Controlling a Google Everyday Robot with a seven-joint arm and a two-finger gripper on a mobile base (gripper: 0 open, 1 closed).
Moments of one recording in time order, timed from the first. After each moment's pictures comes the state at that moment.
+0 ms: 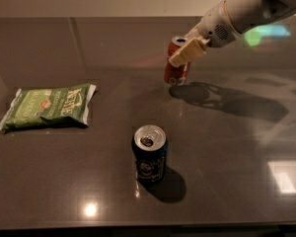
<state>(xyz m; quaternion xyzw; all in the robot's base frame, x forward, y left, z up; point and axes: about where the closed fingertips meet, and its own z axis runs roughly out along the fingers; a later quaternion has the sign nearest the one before) 0.631 -0.093 0.941 -0.53 0.76 0.19 0.34</state>
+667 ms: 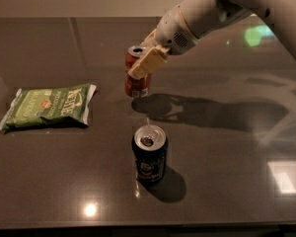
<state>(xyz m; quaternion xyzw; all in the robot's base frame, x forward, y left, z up) 0.583 0.011 0.943 -0.61 0.68 0.24 0.32</state>
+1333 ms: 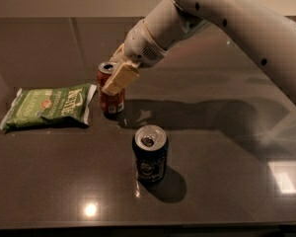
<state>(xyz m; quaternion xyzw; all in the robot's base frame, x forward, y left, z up) 0.555 0.083 0.916 -0.68 0.62 0.27 0.29</state>
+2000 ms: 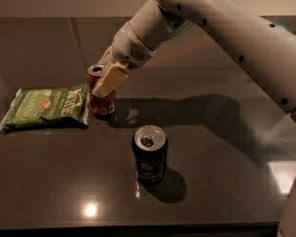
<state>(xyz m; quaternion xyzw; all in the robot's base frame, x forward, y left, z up) 0.558 0.107 0.909 -0.70 0.60 0.28 0.27</state>
